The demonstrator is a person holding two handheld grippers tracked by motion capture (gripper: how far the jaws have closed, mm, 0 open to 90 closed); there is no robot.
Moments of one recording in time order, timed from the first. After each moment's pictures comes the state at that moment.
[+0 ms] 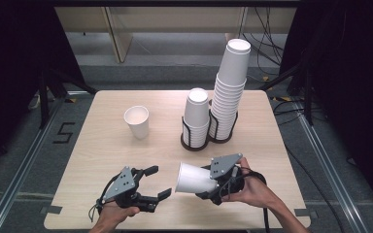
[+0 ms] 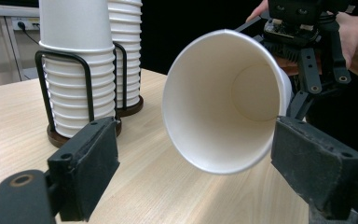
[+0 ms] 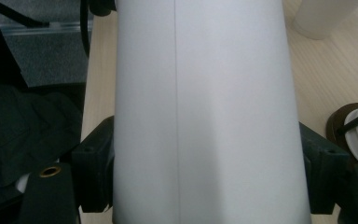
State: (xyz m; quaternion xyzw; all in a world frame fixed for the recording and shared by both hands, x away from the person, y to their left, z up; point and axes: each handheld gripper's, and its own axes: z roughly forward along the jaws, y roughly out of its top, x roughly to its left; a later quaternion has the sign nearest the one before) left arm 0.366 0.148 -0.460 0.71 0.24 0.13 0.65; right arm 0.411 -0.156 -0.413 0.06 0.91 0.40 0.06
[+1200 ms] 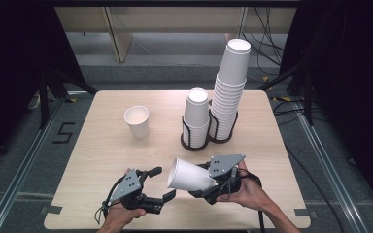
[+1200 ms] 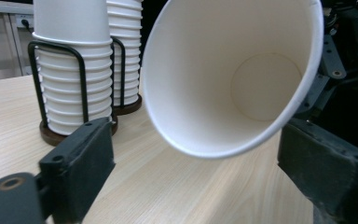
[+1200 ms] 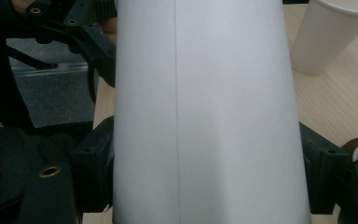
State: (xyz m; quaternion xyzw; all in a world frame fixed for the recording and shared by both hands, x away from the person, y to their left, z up) left arm 0.365 0.134 -0.468 0.70 0.25 0.13 0.65; right arm 0.408 -0.147 -0.414 0.07 0.88 0.47 0.05
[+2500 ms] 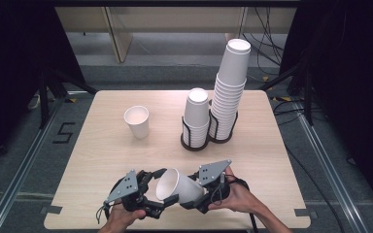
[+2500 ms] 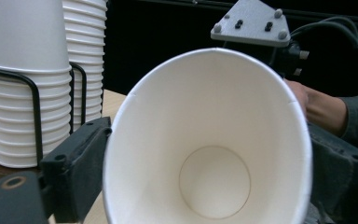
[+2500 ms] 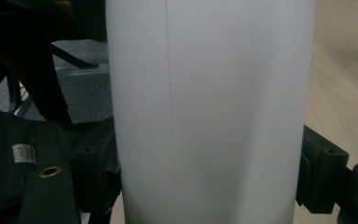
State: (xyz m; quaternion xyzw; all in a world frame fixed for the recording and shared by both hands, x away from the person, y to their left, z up) left arm 0.360 0.133 -0.459 0.68 0.21 0.09 0.70; right arm 0.406 -0.125 -0.445 0.03 0.88 0.48 -0.01
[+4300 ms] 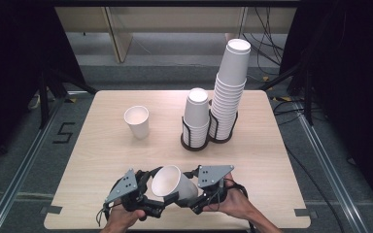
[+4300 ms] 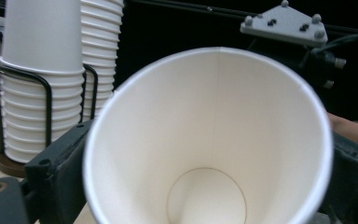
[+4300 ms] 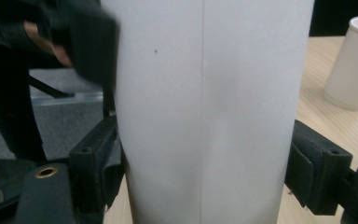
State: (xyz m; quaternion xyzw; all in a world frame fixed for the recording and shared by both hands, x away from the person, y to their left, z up) left arm 0.355 0.128 -0.455 0.67 0.24 0.09 0.70; right arm 0.394 -0.116 -0.439 0.05 0.84 0.54 0.04
